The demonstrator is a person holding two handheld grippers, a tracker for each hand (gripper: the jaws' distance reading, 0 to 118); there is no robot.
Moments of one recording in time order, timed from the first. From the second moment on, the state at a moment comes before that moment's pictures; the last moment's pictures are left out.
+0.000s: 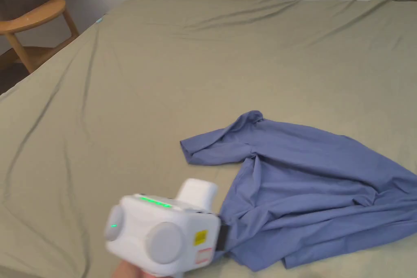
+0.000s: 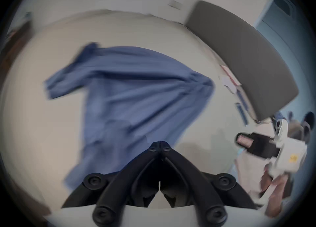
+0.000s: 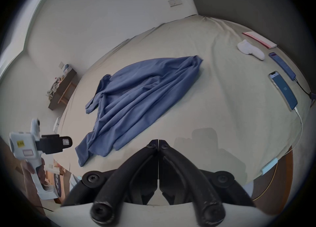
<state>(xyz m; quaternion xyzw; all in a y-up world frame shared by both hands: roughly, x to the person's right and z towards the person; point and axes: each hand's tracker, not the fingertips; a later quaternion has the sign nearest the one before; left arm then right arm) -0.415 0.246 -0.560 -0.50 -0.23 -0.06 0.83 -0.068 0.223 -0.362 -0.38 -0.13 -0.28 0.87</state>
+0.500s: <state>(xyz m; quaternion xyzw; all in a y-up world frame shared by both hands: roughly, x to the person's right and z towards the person) -0.448 0.203 -0.558 -0.50 -0.26 -0.05 0.83 -0.123 0.237 -0.376 -0.42 -0.09 -0.23 0.88</state>
